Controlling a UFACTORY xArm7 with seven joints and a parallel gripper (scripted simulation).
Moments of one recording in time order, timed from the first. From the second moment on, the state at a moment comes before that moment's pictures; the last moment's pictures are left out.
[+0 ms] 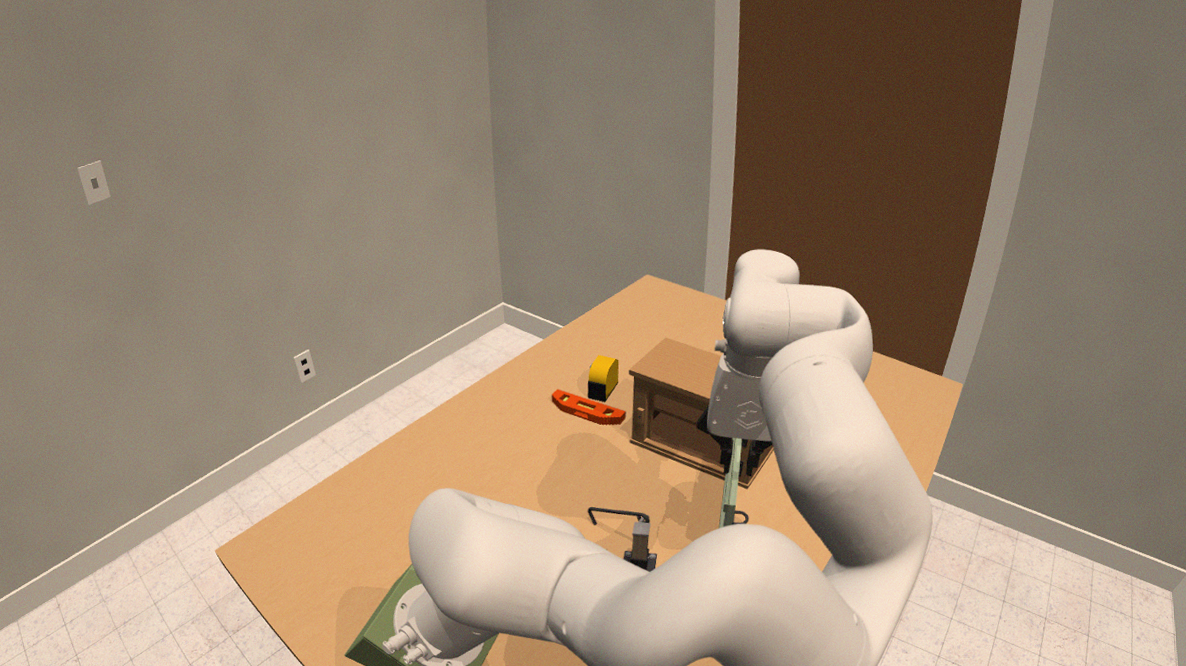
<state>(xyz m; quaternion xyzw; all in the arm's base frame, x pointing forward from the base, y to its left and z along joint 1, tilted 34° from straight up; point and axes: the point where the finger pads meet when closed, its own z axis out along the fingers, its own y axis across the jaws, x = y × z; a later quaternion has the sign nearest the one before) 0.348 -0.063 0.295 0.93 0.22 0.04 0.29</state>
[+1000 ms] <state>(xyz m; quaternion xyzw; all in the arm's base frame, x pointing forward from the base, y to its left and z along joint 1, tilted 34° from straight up) 0.355 -0.080 0.268 0.93 0.22 0.04 0.29</state>
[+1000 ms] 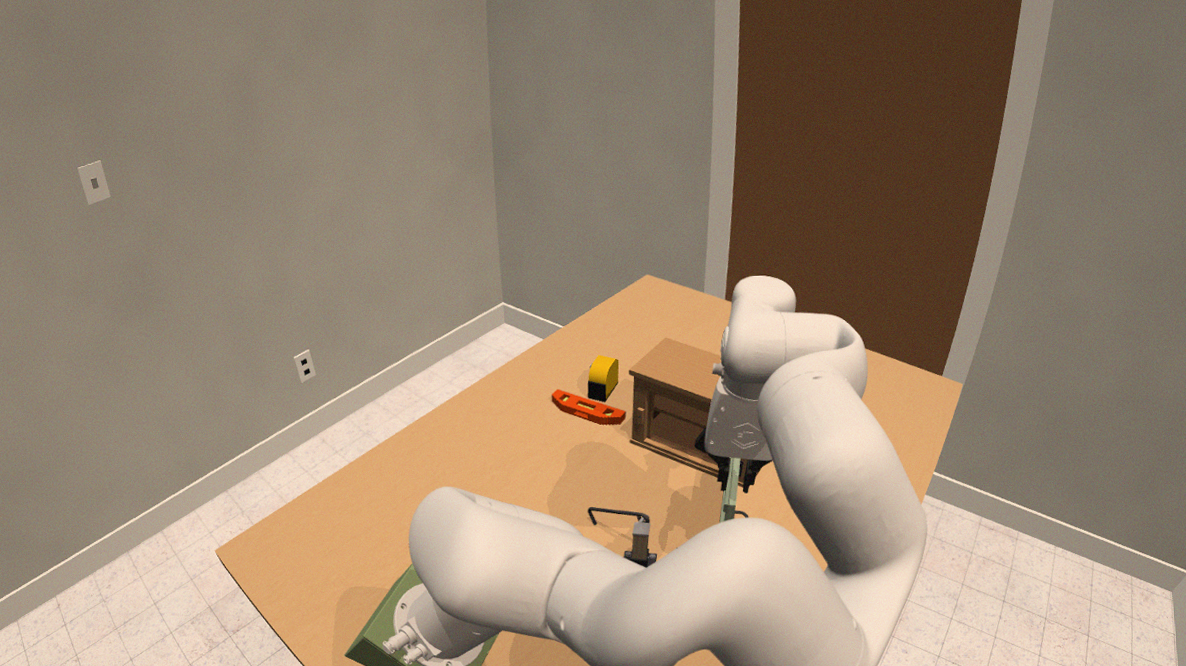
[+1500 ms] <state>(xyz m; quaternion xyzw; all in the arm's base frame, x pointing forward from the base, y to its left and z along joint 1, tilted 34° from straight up) 0.360 -0.092 0.250 0.93 0.22 0.04 0.29</state>
